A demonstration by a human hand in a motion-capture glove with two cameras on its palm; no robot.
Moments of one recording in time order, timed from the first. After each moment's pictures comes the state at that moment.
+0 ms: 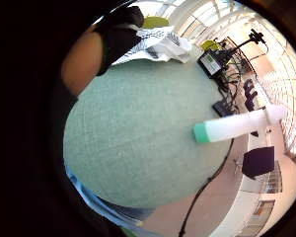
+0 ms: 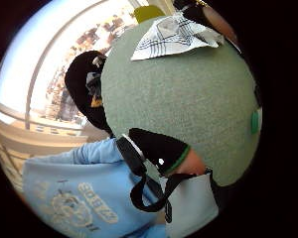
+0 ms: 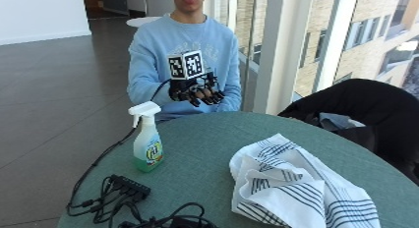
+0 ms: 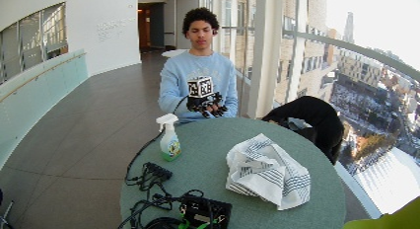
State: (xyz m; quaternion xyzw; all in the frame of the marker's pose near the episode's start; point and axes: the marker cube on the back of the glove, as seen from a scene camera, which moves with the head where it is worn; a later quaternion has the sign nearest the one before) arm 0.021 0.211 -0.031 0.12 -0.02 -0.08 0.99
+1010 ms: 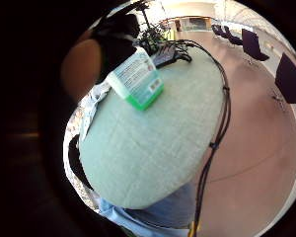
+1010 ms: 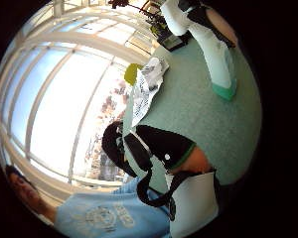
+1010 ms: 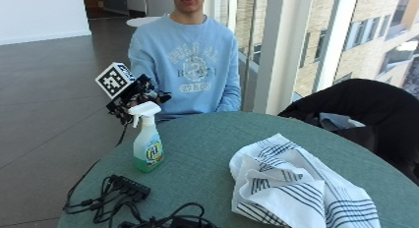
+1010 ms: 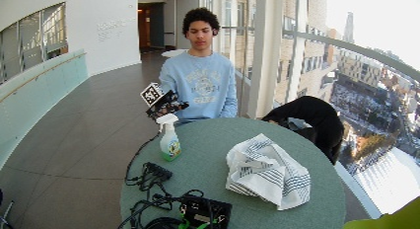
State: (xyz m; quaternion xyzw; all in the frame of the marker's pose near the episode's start) arm 0.196 0.260 -0.012 0.26 -0.29 0.25 0.89
